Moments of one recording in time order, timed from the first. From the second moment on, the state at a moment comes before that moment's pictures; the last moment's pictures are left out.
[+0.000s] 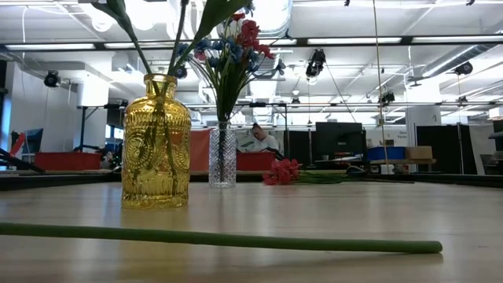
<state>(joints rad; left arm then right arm) -1.05 1.52 1.21 -0.39 -1.04 -0.28 0.32 1.73 1.34 0.34 0.32 -0.20</state>
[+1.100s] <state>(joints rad) -1.00 1.60 1.22 -0.55 -0.76 -0.78 0.45 1.59 1.67 -0.26 0.47 -0.05</state>
